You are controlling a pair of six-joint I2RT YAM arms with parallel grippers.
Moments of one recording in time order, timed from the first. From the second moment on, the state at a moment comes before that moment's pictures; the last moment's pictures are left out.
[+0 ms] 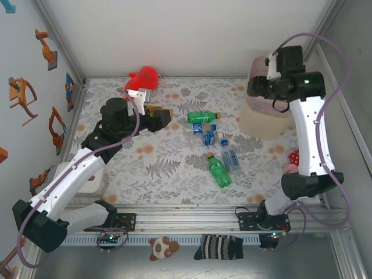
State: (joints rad) left arm -0.58 1.11 1.05 -0.21 0.33 -0.42; right arm 0.18 1.58 2.05 -1.34 -0.03 0.17
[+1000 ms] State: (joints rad) left arm -0.53 1.09 1.00 -0.24 0.30 -0.51; right arm 0.45 1.80 1.42 -1.04 0.07 0.22
